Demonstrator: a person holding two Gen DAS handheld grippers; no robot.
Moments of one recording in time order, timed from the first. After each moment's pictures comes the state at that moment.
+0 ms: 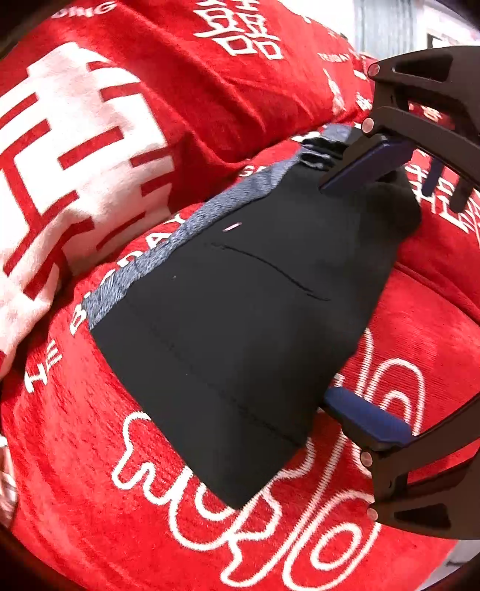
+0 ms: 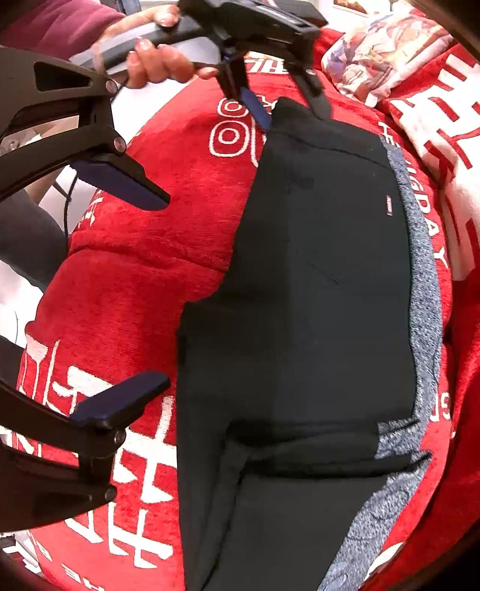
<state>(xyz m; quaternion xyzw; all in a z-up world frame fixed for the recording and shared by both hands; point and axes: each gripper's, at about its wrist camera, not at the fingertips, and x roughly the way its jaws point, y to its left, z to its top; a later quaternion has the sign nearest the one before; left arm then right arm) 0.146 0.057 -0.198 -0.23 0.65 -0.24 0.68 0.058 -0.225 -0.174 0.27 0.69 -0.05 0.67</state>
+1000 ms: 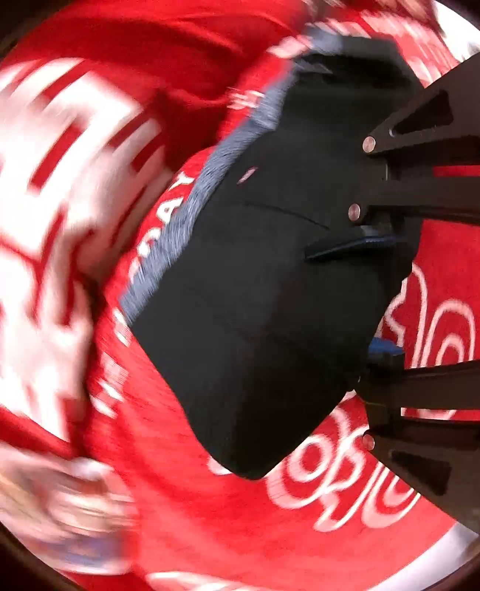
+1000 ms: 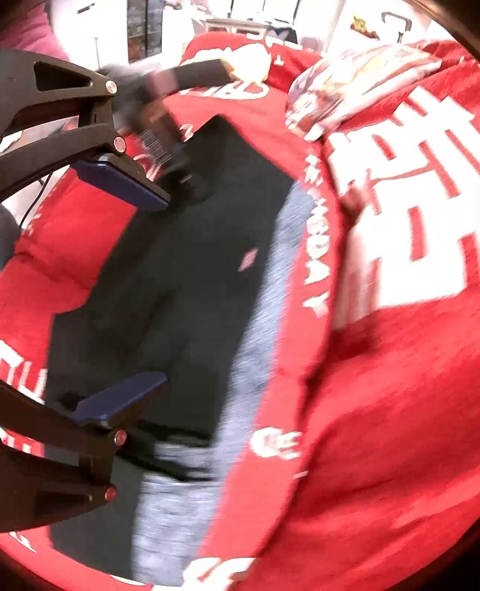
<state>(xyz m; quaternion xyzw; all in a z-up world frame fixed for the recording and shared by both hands) 0.142 -0.007 -0.175 0.05 0.57 -0.18 0.80 0.187 -0.265 -0.103 0.21 0.63 -0.01 0.75</state>
